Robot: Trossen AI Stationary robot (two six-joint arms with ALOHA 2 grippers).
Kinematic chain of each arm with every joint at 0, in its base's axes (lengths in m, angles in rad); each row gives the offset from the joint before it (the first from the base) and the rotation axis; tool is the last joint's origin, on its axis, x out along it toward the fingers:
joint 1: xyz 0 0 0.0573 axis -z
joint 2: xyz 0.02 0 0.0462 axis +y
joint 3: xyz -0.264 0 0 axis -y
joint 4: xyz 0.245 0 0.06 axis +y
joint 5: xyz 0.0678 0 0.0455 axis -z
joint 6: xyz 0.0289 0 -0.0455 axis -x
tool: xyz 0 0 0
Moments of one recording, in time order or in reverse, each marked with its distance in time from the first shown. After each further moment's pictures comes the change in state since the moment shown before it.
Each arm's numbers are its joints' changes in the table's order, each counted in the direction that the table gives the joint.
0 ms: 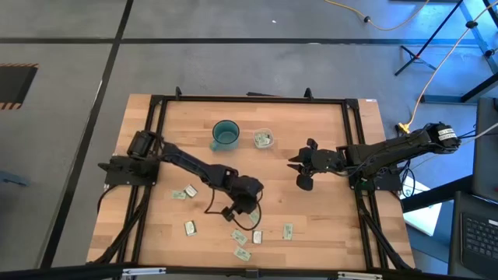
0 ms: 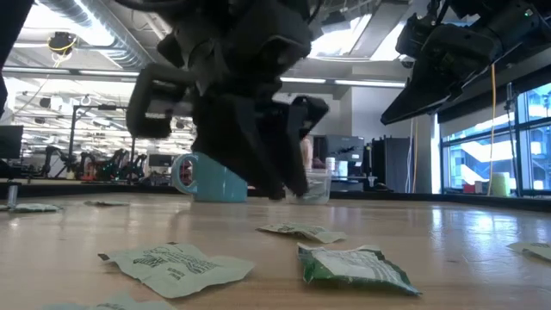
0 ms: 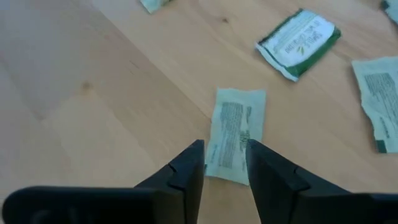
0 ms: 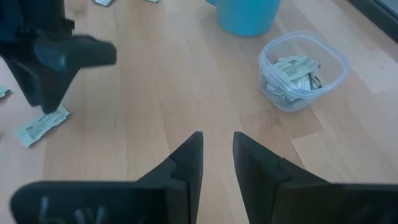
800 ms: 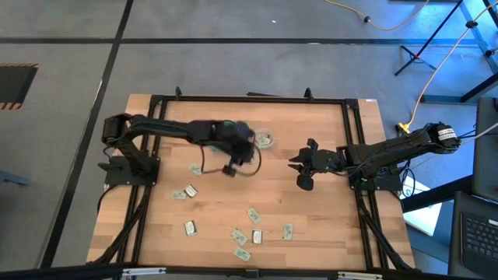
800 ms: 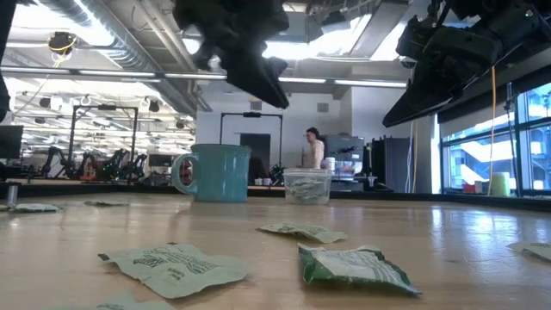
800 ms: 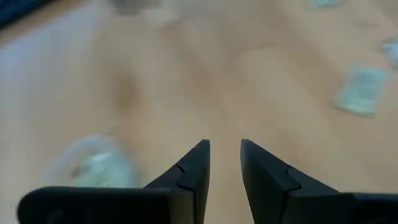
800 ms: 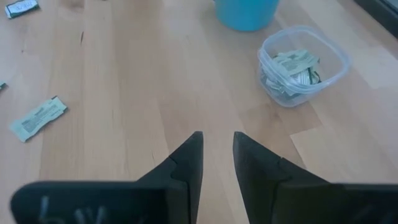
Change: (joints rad) left arm -0.318 -0.312 0.039 0.299 -0.043 -0.019; right arm 0.000 0.000 0.000 0.018 0.000 0.000
